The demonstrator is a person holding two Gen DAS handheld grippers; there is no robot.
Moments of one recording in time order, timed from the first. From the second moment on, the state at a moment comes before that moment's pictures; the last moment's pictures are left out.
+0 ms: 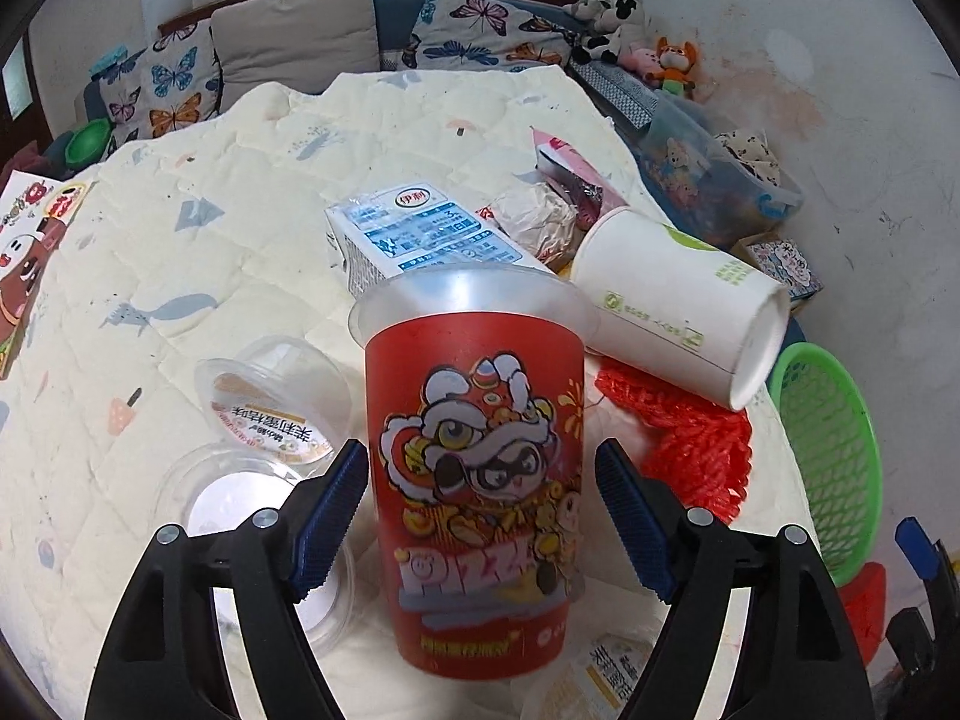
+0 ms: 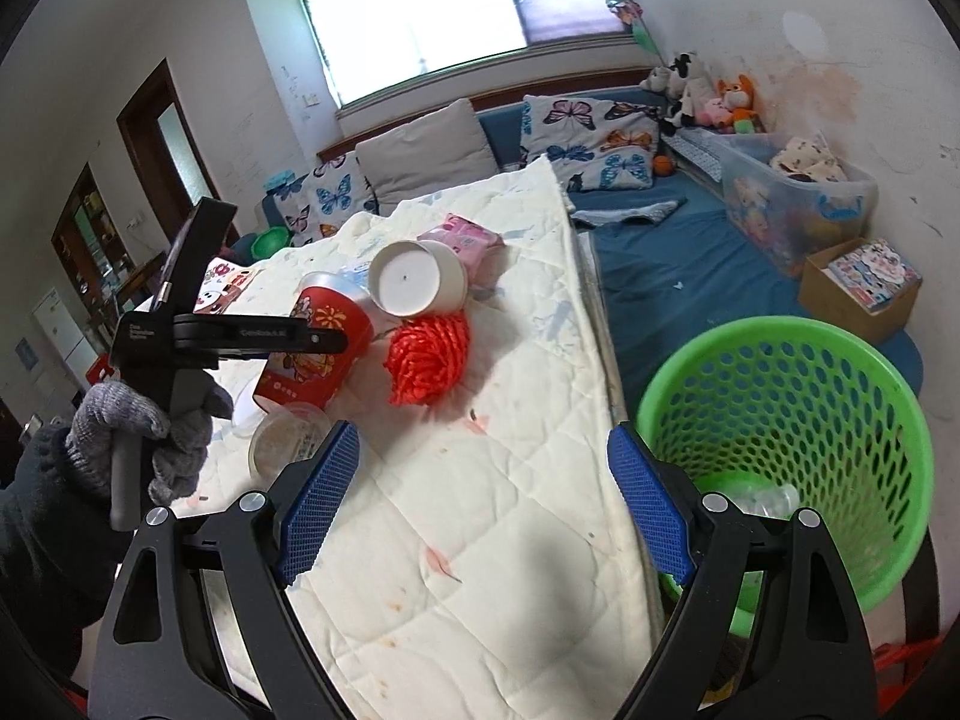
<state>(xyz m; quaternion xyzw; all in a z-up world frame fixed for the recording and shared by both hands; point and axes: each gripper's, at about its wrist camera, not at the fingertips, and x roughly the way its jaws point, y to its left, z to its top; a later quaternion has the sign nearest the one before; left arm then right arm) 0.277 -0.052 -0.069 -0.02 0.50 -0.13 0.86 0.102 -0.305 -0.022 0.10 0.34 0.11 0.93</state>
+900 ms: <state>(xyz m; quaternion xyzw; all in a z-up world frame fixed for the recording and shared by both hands) 0.252 -0.024 -0.044 -0.03 0.47 -0.15 0.87 0.194 -0.243 -0.018 0.05 0.34 0.15 0.93</state>
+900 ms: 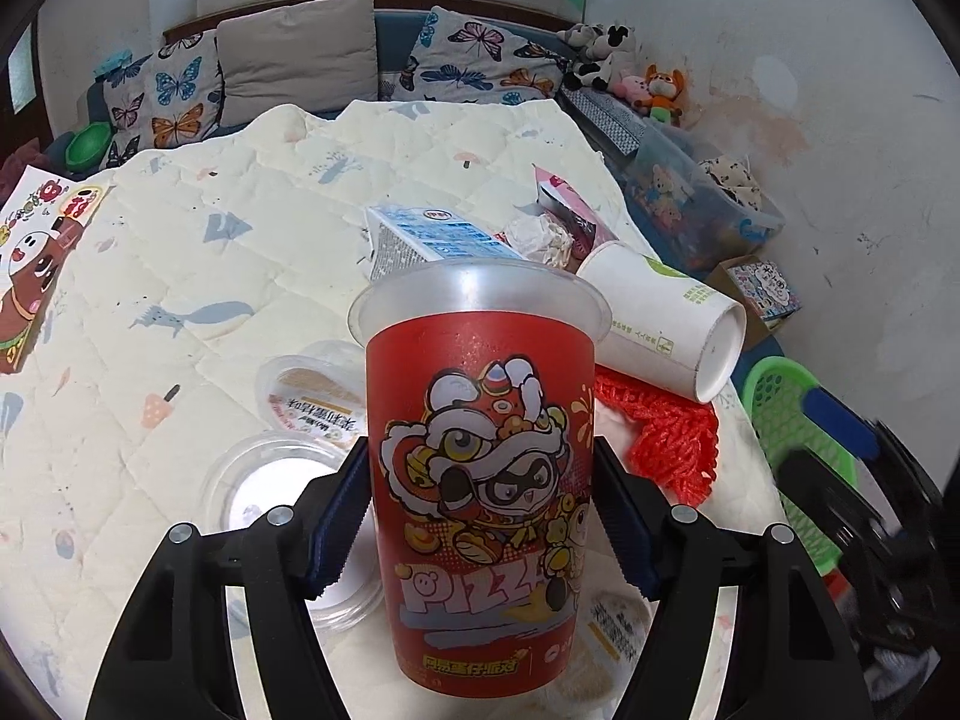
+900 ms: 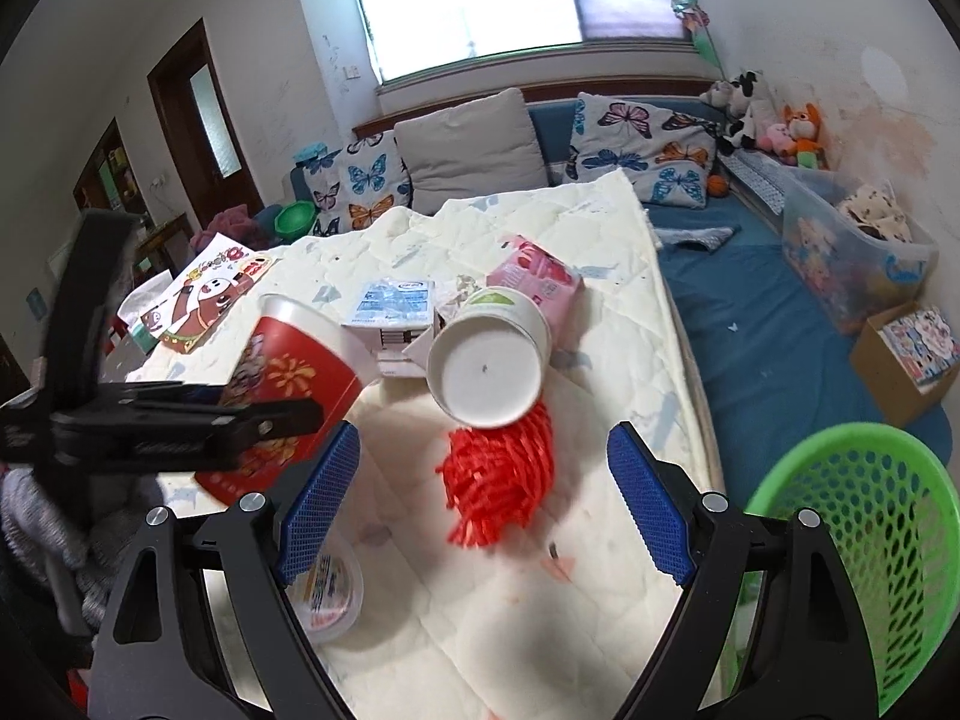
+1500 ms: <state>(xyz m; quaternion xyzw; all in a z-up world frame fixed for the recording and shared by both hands) 0.228 -0.005 -0.021 -0.04 0.46 -0.16 0.87 0.249 -0.226 -0.041 0.06 0.36 0.14 0.92</state>
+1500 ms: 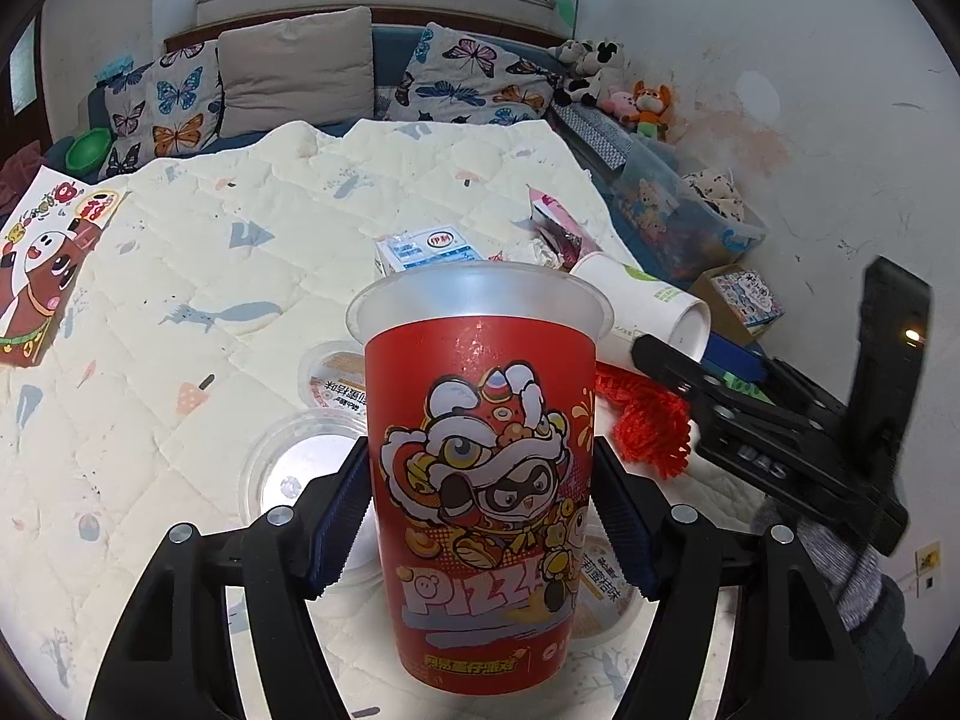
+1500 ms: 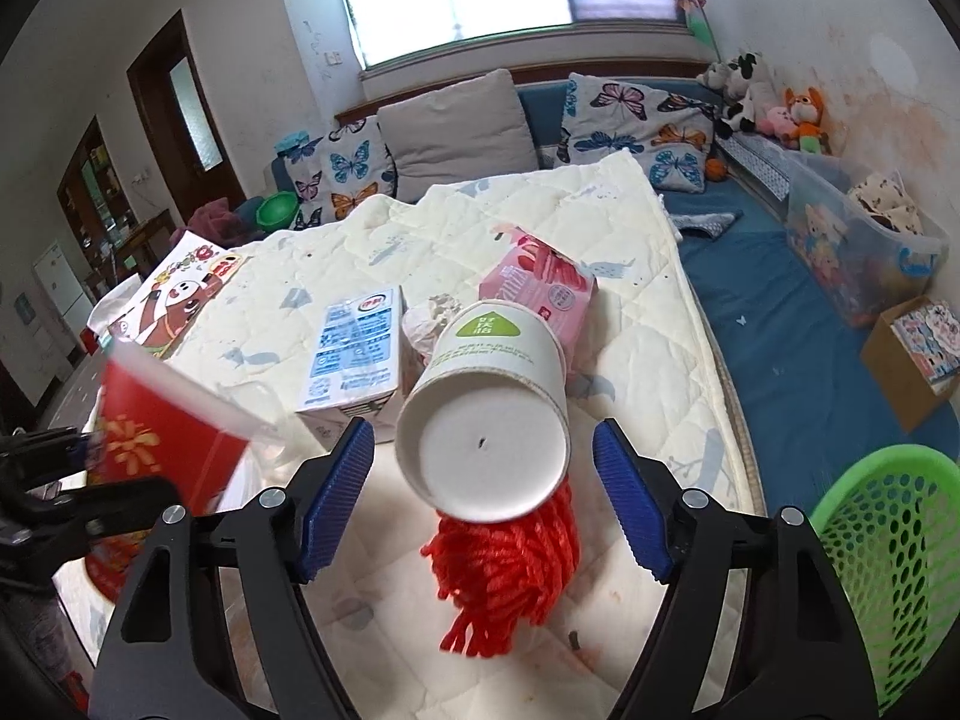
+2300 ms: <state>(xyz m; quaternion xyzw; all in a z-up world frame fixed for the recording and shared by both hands) 0.208 -0.025 -0.004 -0.04 0.44 -0.19 0.88 0.194 -0.259 -0.005 0.08 0.33 0.13 0.93</state>
